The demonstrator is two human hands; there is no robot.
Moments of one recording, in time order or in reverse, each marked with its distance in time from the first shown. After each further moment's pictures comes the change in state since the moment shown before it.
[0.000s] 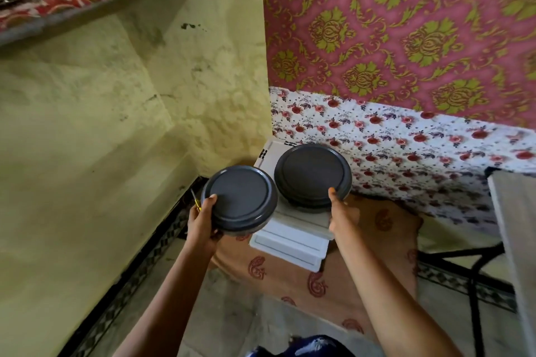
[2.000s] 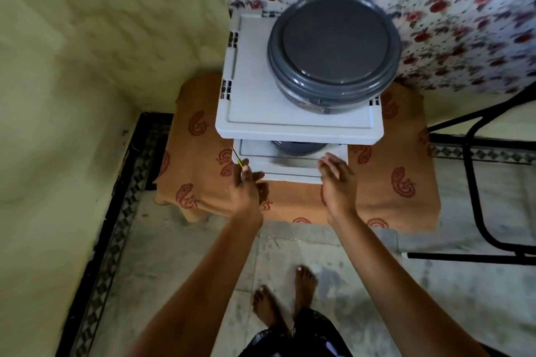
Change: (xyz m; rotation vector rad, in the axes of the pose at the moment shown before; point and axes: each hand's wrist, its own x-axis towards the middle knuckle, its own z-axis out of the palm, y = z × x) left_hand 0.091 -0.141 0.008 0.252 -0.128 -0.214; right_hand 0.022 0.184 0.017 -0.181 -0.007 -0.291
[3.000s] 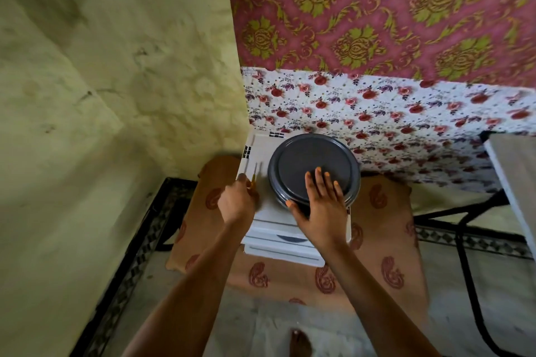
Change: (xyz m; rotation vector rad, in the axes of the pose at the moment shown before) left_hand -0.012 0.152 0.055 1.274 0.204 0.701; right_hand 0.018 -0.150 0.007 -1.177 -0.007 -0.813
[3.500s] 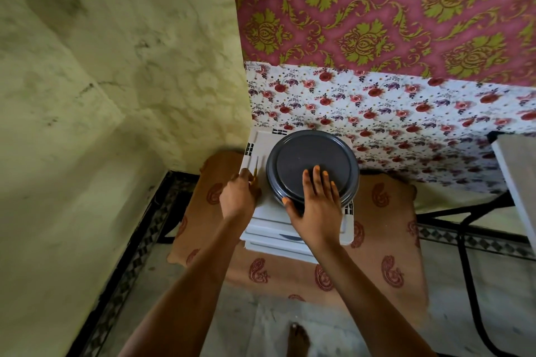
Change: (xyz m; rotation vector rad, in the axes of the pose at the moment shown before) left_hand 0.010 -0.007 0.007 -0.013 0.002 0.092; right_hand 0.004 -0.016 0.003 -0.009 0.042 0.051
